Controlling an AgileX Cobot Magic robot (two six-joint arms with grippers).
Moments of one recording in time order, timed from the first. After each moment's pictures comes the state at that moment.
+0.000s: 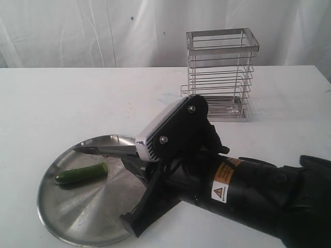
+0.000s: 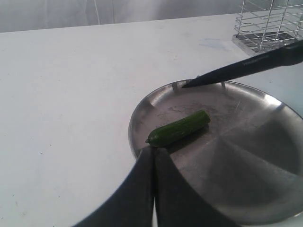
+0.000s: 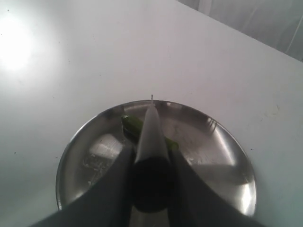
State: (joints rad) left arm -0.16 0.00 0.02 -0.16 0.32 0.10; right arm 0.99 1.34 -0.57 0.11 -0.33 -0.12
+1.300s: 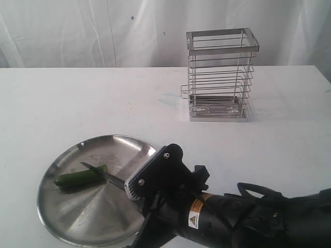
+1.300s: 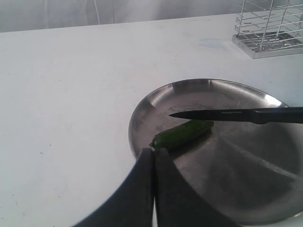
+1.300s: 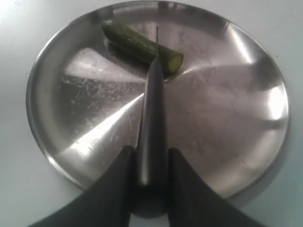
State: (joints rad) left arm -0.16 0.00 0.02 -0.16 0.32 0.10; right arm 1.03 1.58 -0.55 0.30 -0.35 -0.22
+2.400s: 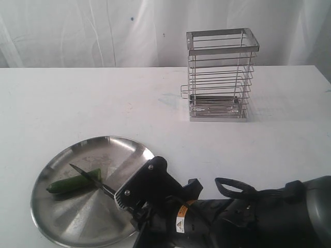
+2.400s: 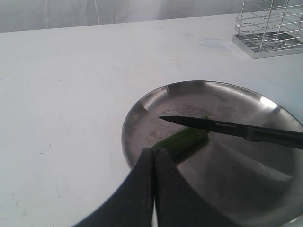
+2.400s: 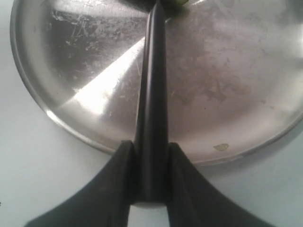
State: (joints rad) left arm -0.16 0.00 0.02 -0.16 0.32 0.10; right arm 1.04 1.67 -0.62 0.31 -0.19 -0.22
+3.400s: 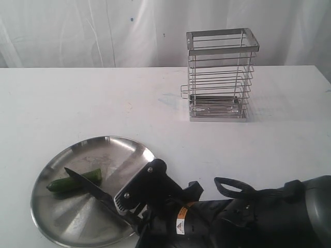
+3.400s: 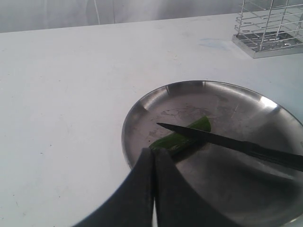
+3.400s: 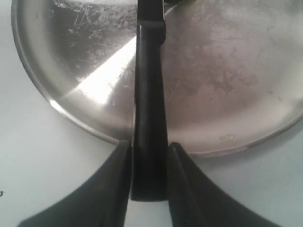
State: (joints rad) left arm -0.16 0.00 0.02 -0.16 0.32 0.11; right arm 1.04 1.67 -0.62 0.31 -0.15 -0.22
